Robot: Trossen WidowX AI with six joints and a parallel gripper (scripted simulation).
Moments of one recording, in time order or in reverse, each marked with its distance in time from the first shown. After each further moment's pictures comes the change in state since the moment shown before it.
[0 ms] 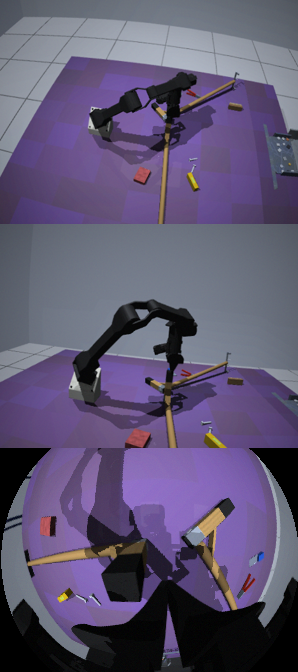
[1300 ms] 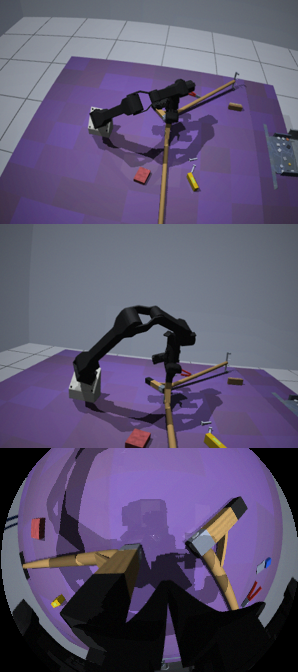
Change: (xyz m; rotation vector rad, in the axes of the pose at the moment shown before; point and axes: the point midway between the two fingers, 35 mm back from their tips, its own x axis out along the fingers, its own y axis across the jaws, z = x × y) arm 0.044 -0.006 0.003 -0.011 0.003 0.010
